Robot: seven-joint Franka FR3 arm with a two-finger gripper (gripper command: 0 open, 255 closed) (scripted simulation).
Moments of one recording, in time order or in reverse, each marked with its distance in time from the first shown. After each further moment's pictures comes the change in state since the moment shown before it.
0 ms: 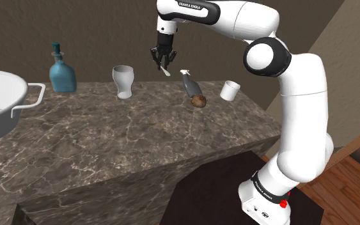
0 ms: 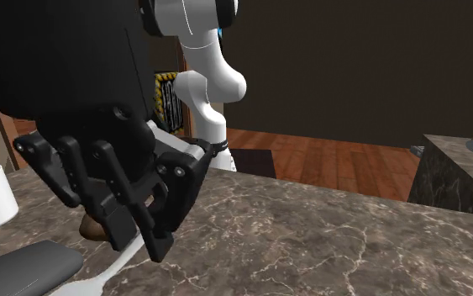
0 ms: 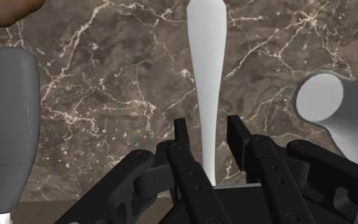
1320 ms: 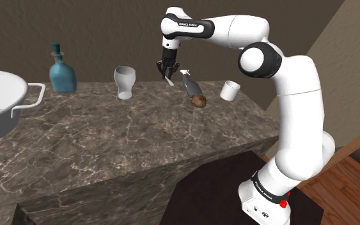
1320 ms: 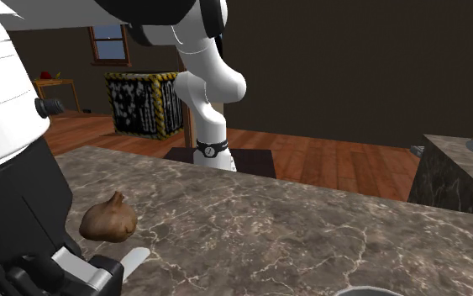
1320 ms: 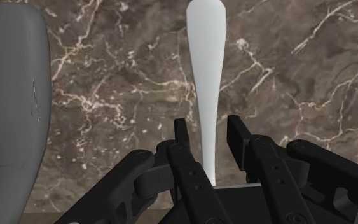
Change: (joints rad) arm -0.069 0.076 -0.023 -0.069 -0.009 0.141 -0.087
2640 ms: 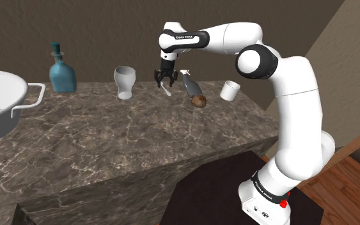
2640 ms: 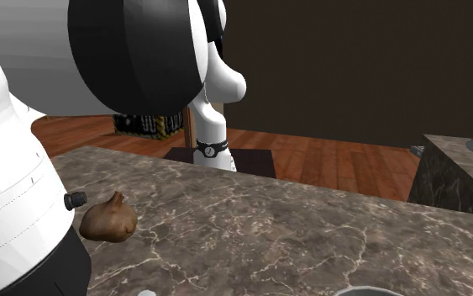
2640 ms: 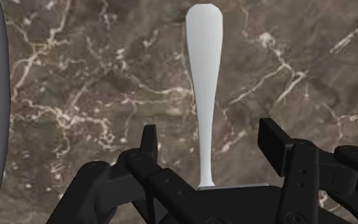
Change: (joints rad) arm -0.005 0.033 -0.004 -0.100 -0.005 0.134 -0.001
